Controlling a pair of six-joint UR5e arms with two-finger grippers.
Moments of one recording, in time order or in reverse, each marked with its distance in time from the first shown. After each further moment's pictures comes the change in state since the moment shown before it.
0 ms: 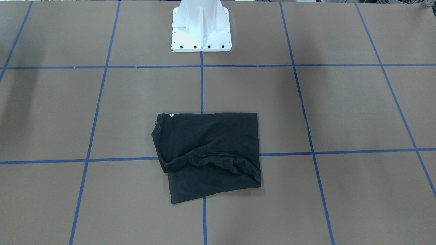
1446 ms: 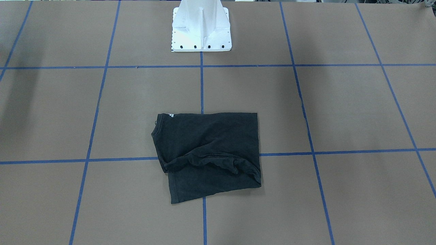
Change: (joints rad) left arm 0.000 0.000 -0.001 0.000 0.002 -0.001; right arm 0.000 0.000 0.002 0.000 0.033 0.000
